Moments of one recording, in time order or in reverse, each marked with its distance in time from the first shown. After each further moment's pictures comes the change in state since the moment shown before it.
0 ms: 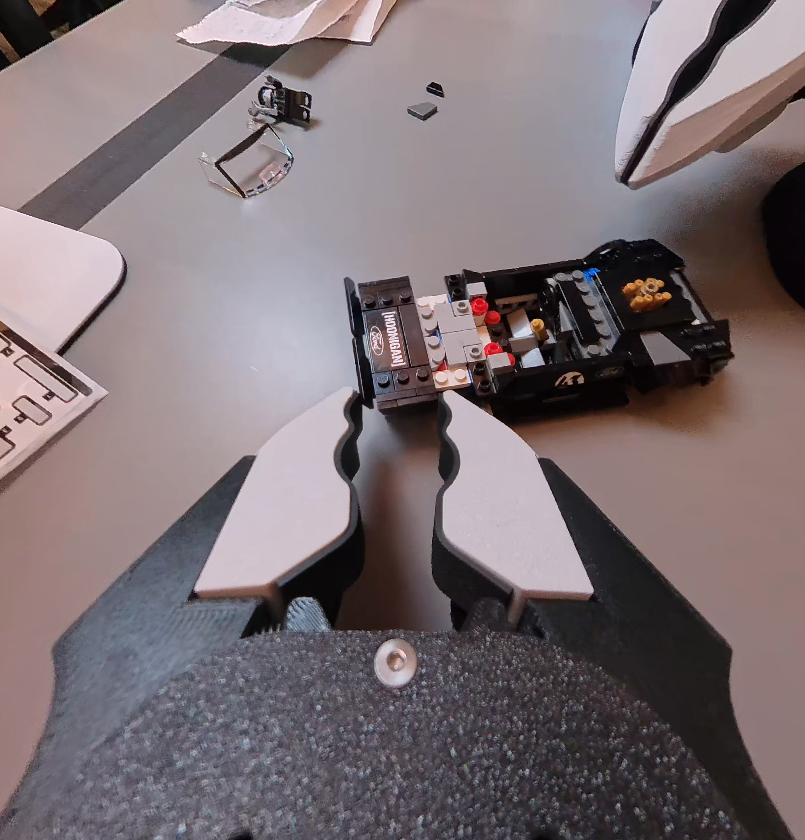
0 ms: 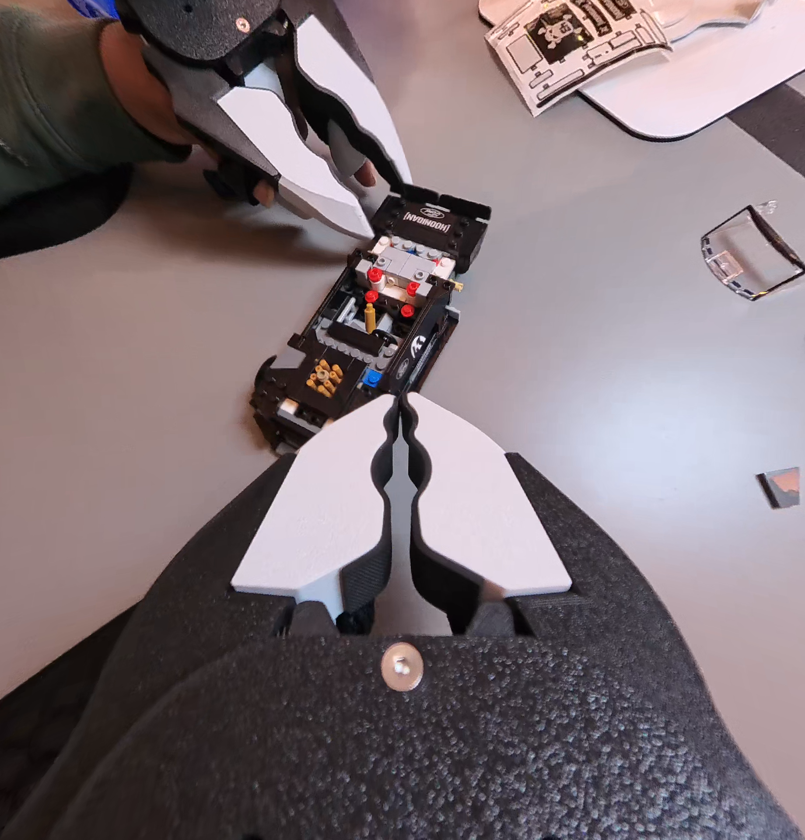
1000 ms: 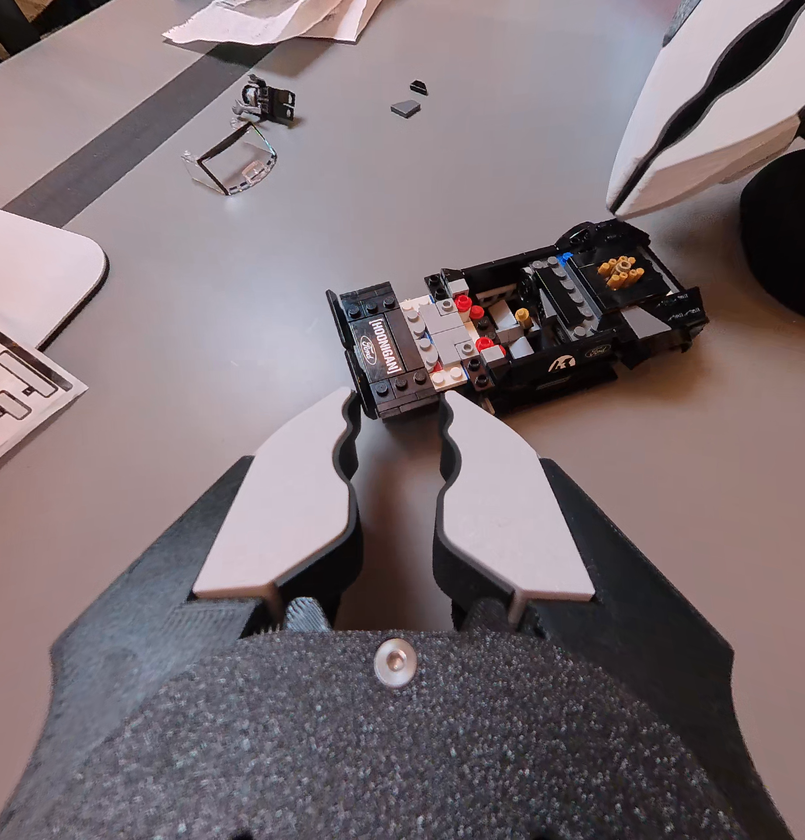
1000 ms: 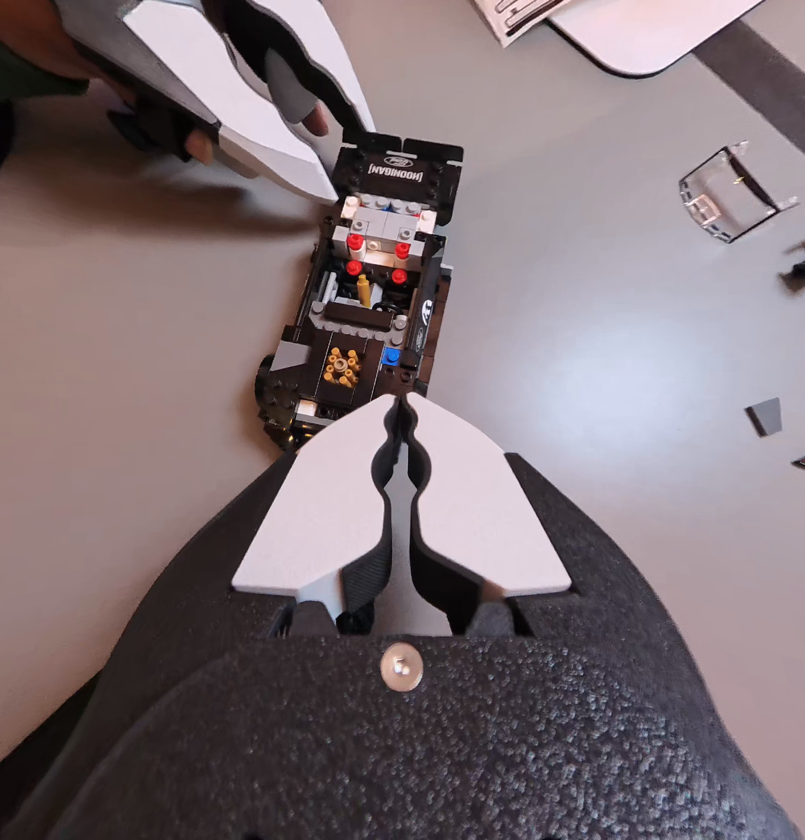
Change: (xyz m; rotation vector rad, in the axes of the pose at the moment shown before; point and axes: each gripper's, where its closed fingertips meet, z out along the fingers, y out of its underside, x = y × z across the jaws) left arm 0.010 0.002 -0.003 0.002 0.006 0.003; right arm -0.010 0.016 0.004 -0.095 0.180 0.008
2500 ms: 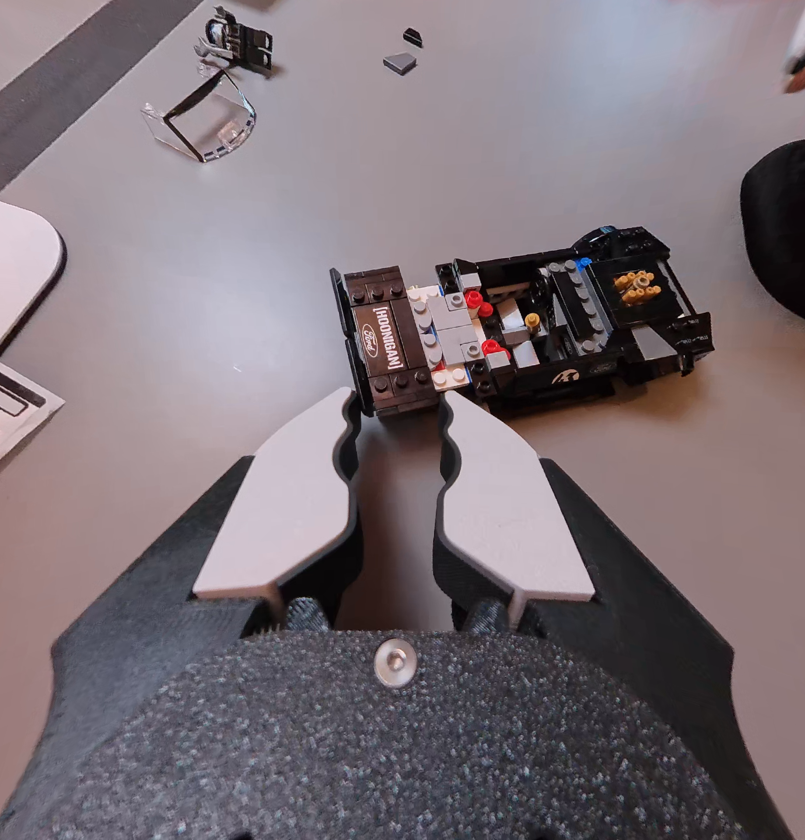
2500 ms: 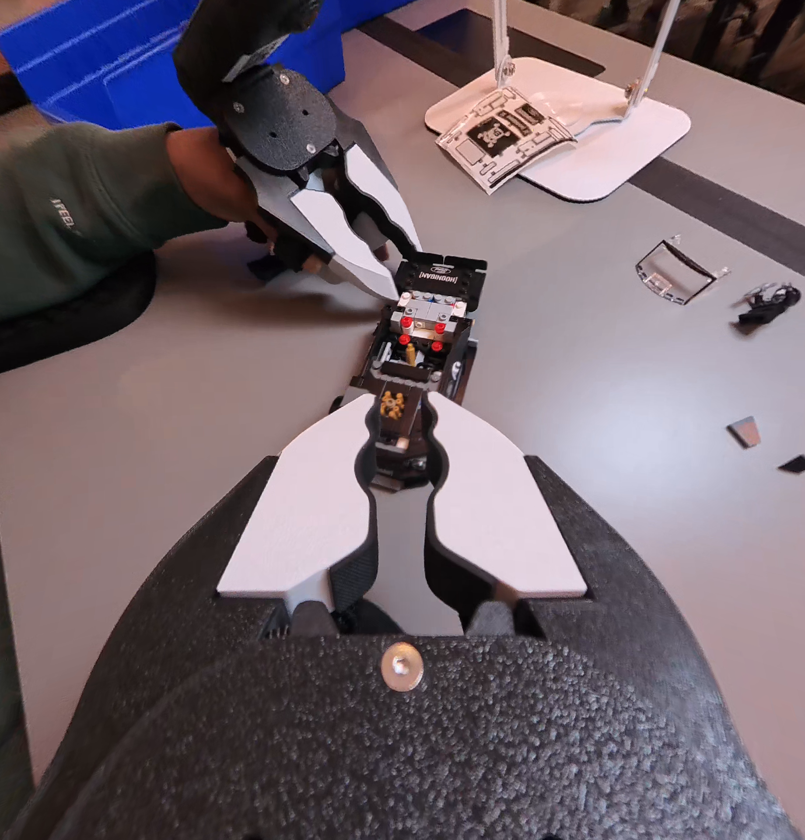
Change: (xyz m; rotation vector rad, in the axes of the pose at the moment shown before) left arm -0.011 0.000 0.010 -0.096 0.100 -0.035; right arm -0.020 -0.037 -0.041 0.217 -0.011 0.104
